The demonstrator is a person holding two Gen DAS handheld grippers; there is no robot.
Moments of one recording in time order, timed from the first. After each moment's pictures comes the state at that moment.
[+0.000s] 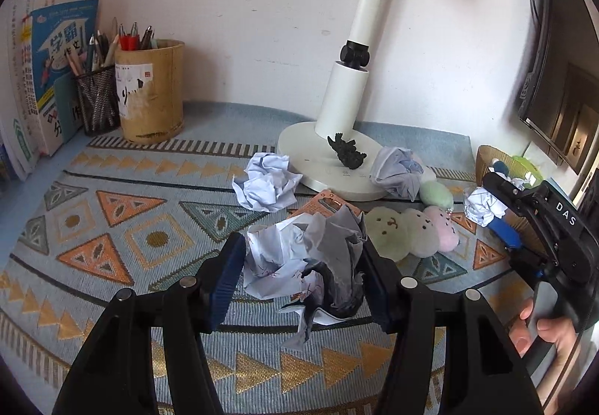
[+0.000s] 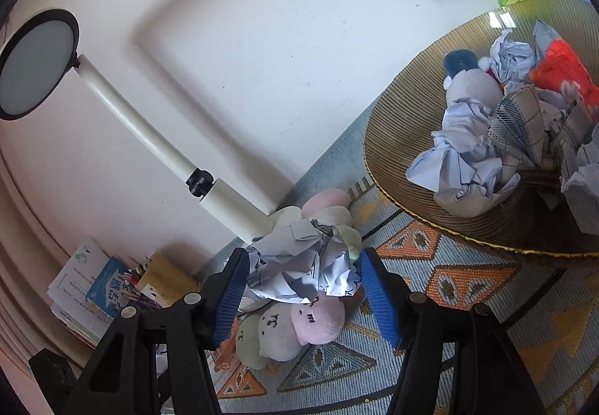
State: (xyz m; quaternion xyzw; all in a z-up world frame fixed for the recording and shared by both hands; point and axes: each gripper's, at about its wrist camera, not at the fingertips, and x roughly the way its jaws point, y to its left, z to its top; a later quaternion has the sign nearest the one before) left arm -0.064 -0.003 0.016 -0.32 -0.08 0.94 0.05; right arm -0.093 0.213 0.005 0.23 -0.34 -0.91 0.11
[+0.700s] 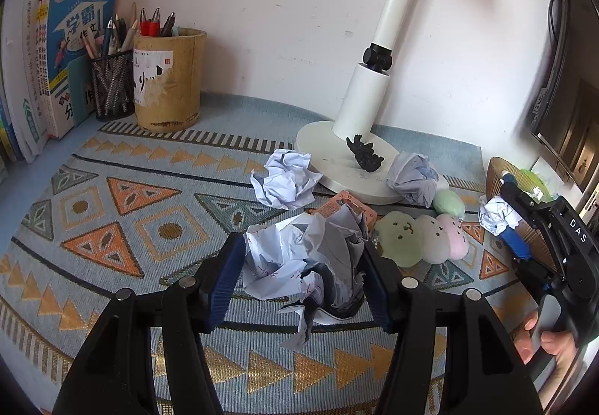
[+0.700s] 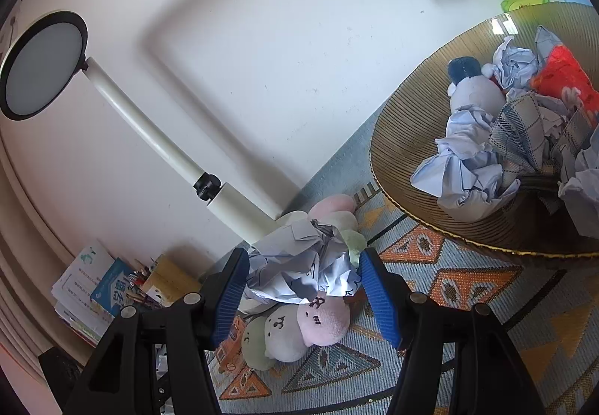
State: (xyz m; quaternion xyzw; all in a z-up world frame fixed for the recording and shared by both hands) left arm -0.066 -0.015 0.013 -0.33 -0.11 0.94 0.03; right arm -0.090 0.214 0.007 0.22 -0.34 -0.91 0.11
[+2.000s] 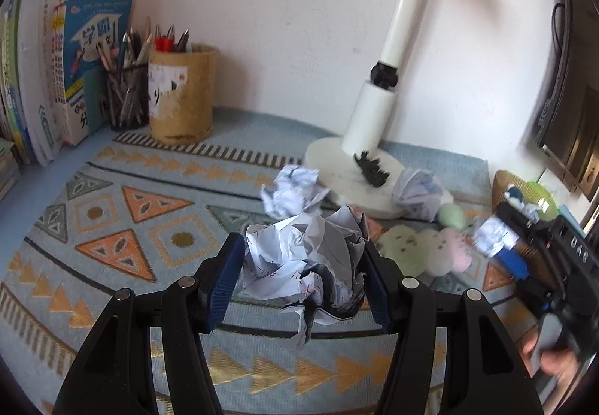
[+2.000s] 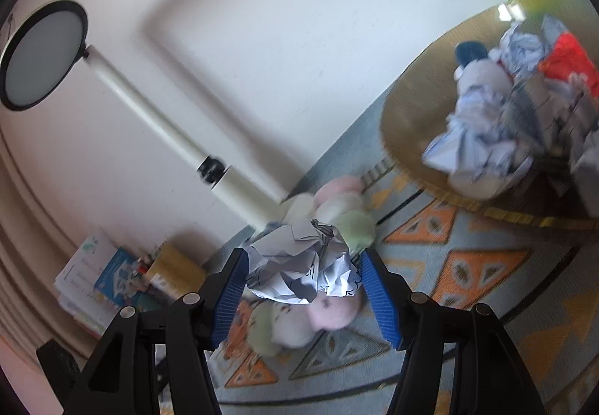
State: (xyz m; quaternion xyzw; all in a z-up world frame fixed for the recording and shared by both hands) left arm -0.059 -0.013 0.020 -0.30 -0.12 0.95 0.02; right arm -0.089 0.203 0.004 0.25 -0.34 -0.89 0.14
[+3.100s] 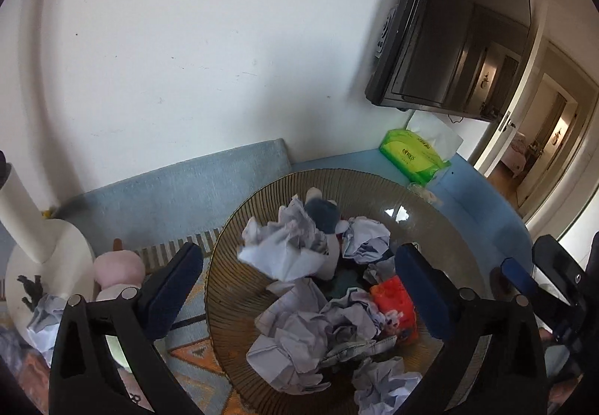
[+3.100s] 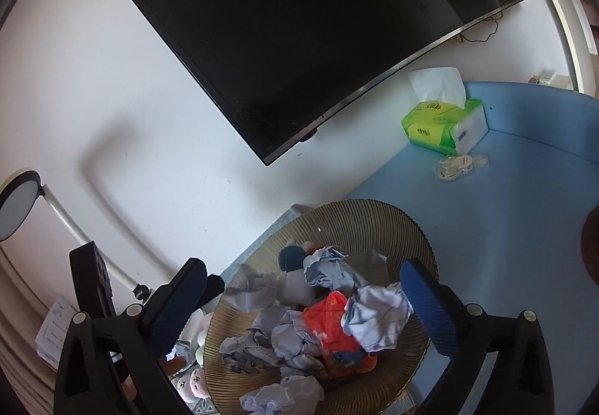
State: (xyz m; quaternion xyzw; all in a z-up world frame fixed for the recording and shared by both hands) left arm -0.188 0.256 0.076 -0.36 -0.02 0.89 0.28; right arm -0.058 0.430 0.081 0.20 -0.31 -0.93 -0.02
